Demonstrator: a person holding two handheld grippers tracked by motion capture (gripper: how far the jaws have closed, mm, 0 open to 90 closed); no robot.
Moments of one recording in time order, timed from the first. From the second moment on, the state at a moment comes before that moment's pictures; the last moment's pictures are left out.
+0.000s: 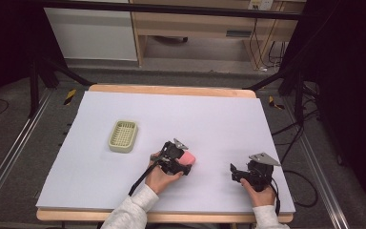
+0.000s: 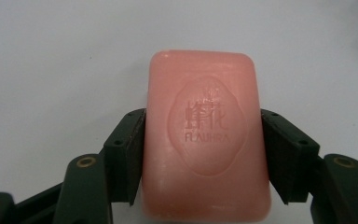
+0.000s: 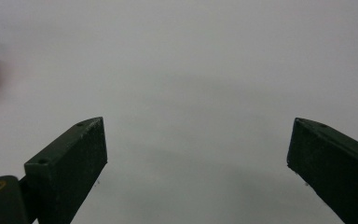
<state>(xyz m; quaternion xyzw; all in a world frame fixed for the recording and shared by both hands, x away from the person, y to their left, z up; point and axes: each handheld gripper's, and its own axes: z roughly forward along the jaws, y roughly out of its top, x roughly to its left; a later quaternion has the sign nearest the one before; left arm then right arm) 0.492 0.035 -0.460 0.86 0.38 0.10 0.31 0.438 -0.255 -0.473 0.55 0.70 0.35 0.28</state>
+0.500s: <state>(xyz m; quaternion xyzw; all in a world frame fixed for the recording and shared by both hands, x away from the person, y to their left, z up) 0.485 0.058 -0.437 0.86 0.38 0.10 0.33 0.438 -0.256 -0.472 0.55 0.70 0.35 0.28</state>
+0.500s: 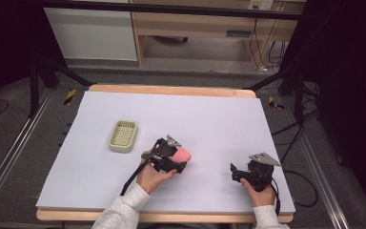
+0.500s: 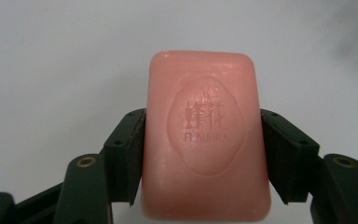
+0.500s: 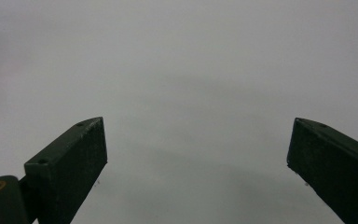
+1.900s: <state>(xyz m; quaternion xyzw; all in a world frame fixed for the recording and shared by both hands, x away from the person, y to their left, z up) 0.493 0.152 -0.413 0.83 0.42 0.14 0.34 0.440 -0.254 -0.474 0.55 0.70 0.35 0.28</state>
